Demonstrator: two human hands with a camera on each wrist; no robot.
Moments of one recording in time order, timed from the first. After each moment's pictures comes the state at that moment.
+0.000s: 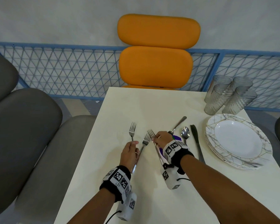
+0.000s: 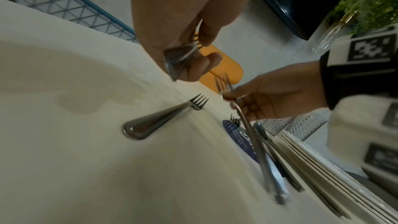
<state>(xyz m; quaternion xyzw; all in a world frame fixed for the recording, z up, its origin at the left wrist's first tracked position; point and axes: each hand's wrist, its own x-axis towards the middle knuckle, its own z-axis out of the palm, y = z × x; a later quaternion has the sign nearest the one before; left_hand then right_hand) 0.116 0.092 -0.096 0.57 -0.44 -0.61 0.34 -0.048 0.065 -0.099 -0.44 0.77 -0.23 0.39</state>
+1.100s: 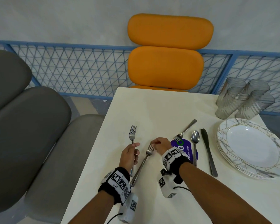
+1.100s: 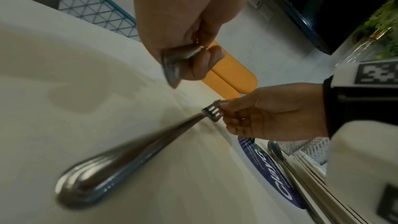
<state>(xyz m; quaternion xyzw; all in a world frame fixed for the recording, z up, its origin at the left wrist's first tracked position) 0.143 0.078 -0.098 0.57 -0.38 -0.63 0.35 -0.014 0.053 -0.136 -0.41 0.75 -0.31 0.42</state>
